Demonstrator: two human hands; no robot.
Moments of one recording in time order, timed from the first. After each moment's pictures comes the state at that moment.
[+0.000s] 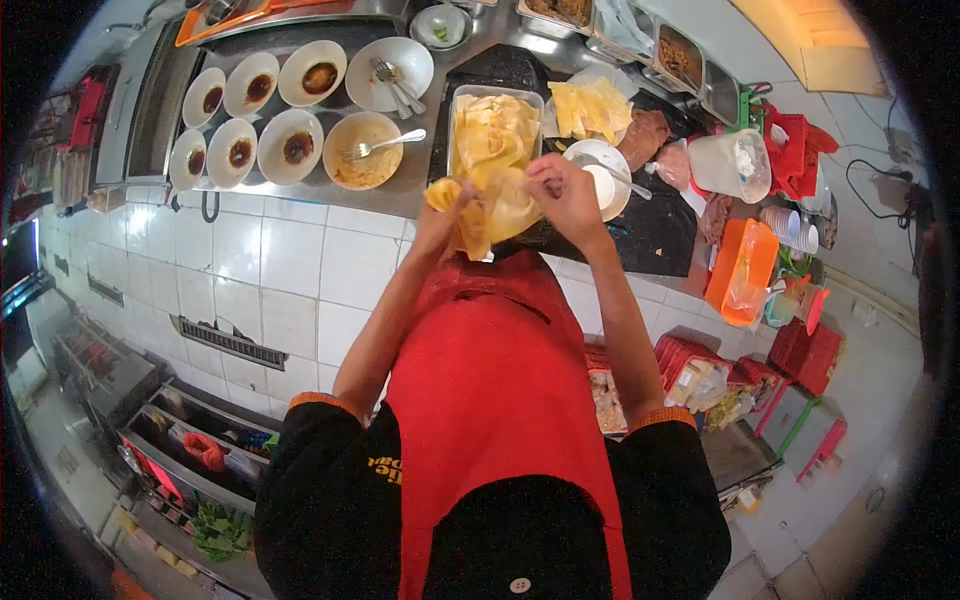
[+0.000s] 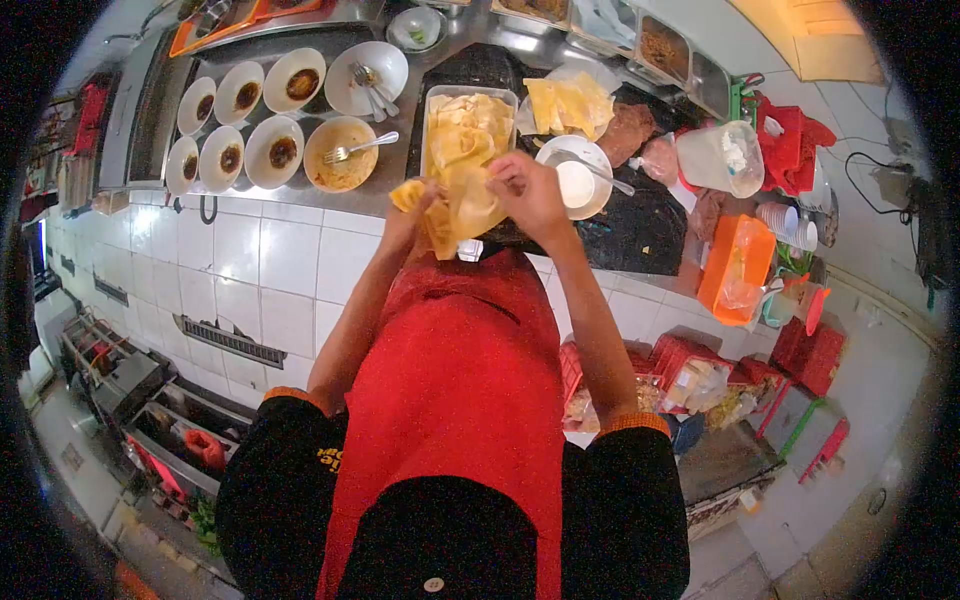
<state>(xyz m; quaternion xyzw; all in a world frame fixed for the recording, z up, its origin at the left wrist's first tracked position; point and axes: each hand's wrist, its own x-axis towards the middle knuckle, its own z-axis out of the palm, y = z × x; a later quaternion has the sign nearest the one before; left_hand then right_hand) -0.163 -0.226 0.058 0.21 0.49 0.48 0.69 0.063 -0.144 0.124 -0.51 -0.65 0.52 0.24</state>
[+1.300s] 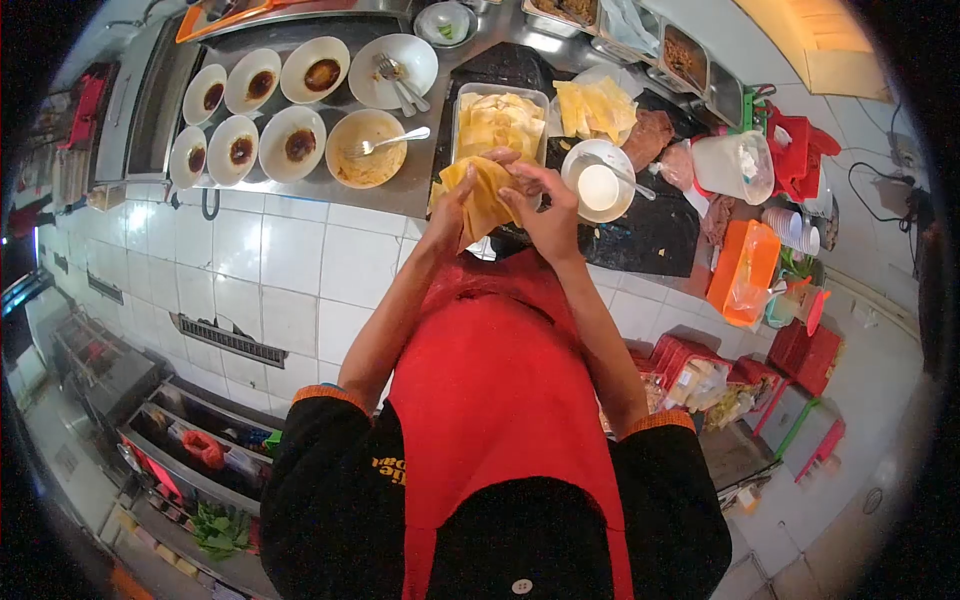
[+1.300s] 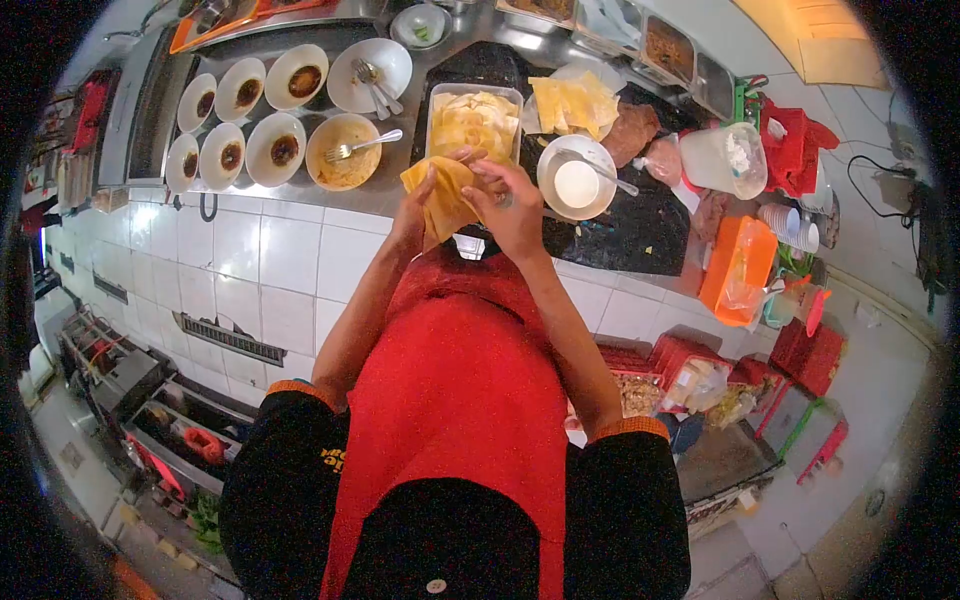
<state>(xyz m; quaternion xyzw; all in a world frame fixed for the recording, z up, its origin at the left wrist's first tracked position) -0.150 -0.198 0.102 0.11 0.21 0.53 0.81 0.014 -0.179 0.132 -0.52 -0.64 0.39 0.42</state>
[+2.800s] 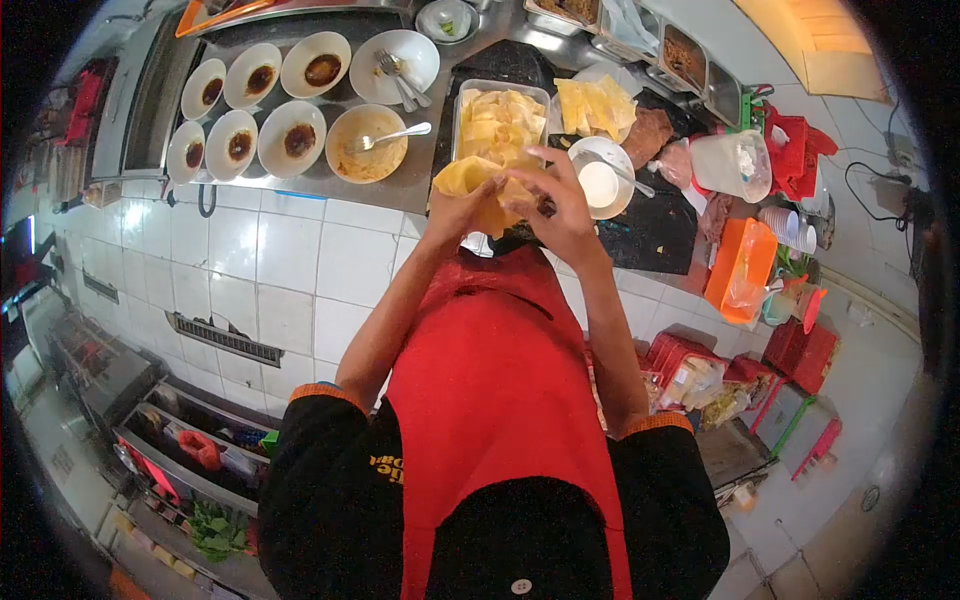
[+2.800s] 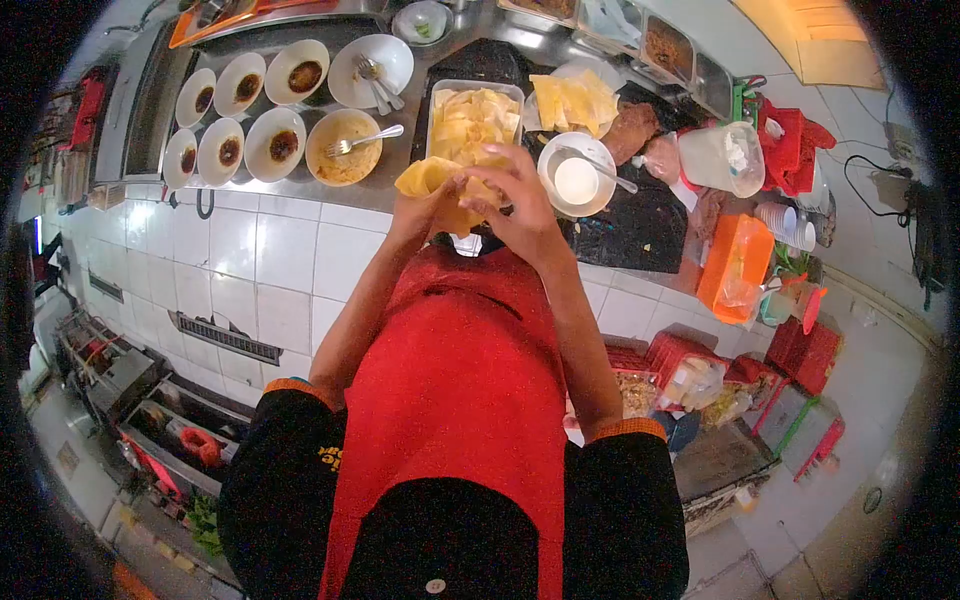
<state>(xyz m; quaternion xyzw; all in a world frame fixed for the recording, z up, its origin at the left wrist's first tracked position) -0.152 -0.210 0.097 0.21 0.50 0.49 0.68 0.029 -0.173 0.170 -0.45 -0.71 0.43 0.33</state>
